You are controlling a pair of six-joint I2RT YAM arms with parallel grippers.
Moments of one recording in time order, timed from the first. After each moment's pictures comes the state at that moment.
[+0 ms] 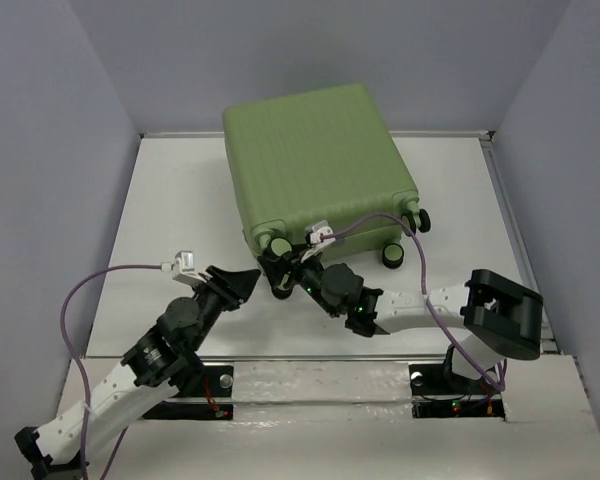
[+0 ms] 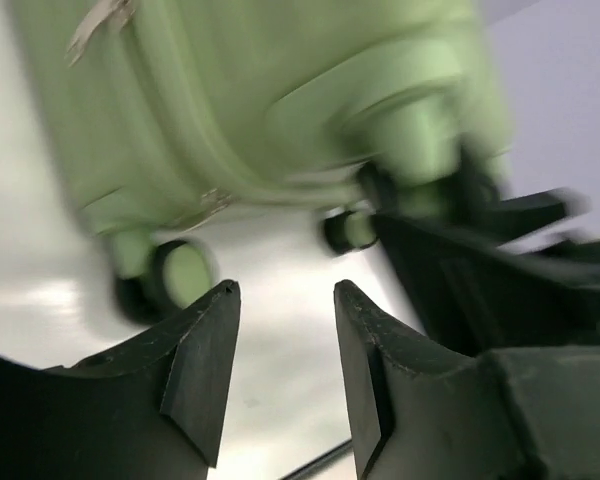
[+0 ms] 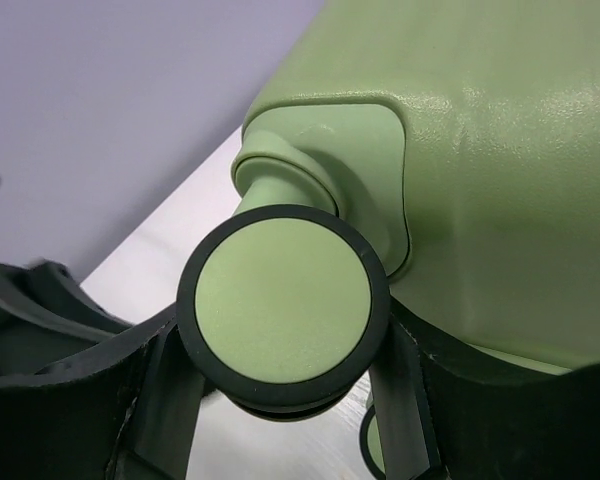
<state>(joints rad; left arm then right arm) -0.84 0.15 0.27 -0.20 -0.41 -1.02 1.20 1.57 0.76 0.89 0.51 0.35</state>
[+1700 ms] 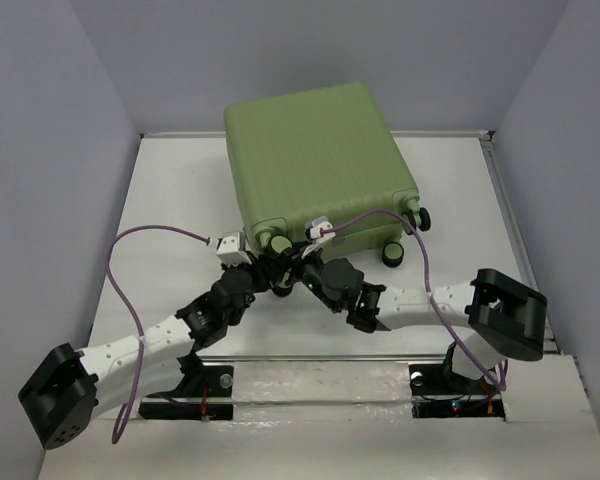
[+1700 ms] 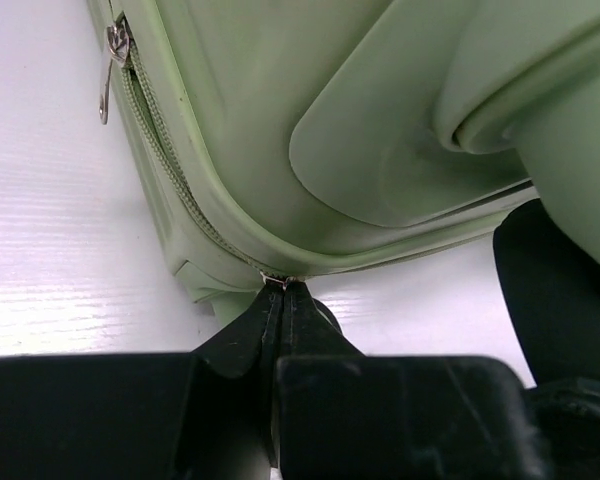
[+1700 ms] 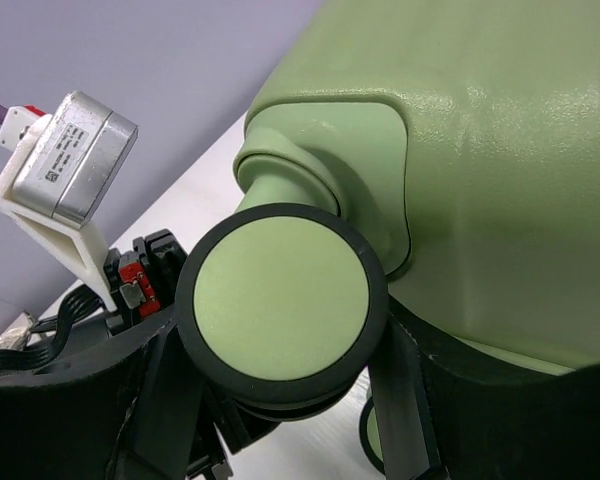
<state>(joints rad) -0.86 0.88 0.27 0.28 -0.56 -0.66 1.18 1.55 0.78 0.81 0.46 0.37</state>
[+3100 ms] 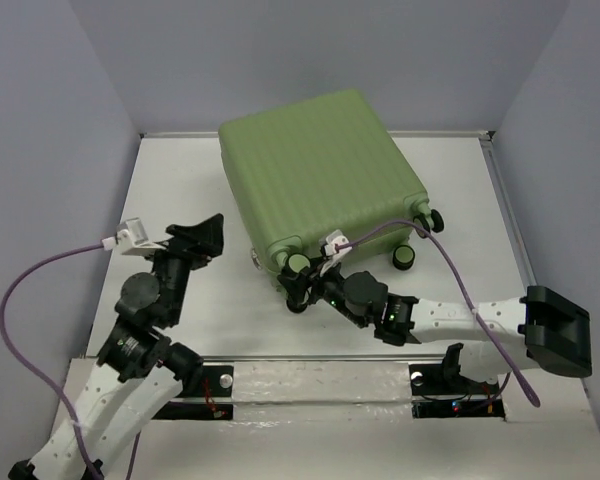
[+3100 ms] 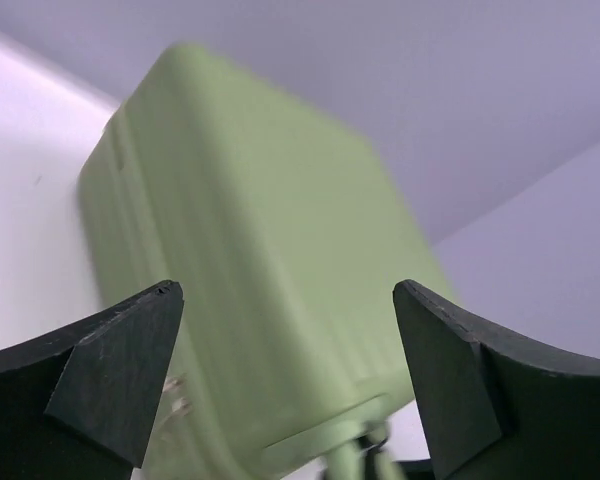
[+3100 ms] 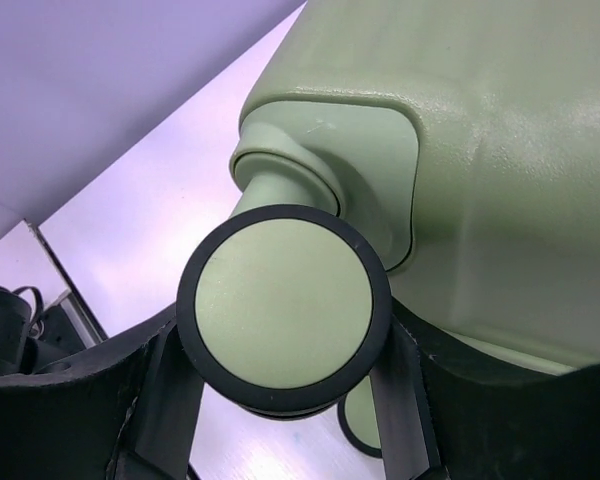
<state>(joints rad) -0.56 0.38 0.56 -0.13 -0.45 -0.72 1.24 1.28 0.64 0.59 0.41 0.34</state>
